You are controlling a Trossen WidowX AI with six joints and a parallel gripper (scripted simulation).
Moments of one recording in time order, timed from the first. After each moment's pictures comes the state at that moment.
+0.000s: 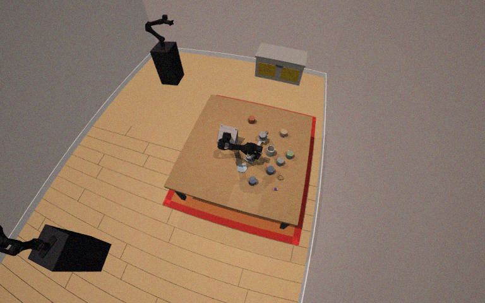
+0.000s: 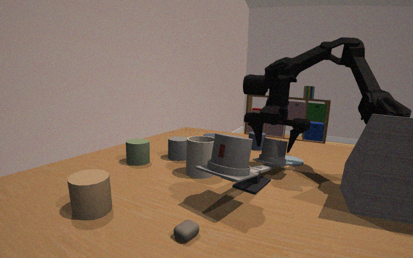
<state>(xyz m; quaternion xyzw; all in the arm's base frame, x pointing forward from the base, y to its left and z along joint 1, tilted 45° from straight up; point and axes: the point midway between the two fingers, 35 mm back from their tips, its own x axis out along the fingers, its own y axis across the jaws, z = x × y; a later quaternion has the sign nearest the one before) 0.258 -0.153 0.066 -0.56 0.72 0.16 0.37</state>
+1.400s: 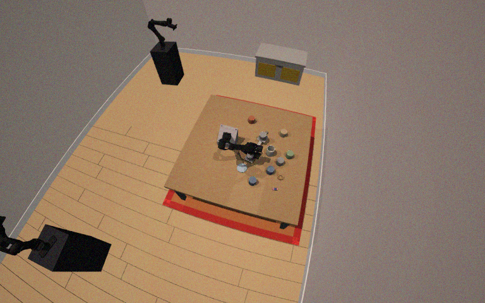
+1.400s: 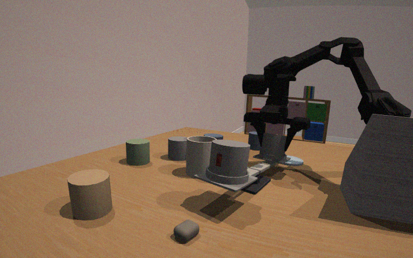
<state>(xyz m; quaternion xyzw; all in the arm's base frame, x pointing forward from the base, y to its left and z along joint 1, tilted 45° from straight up) 0.258 -0.150 0.067 -0.56 0.73 0.16 0.36</state>
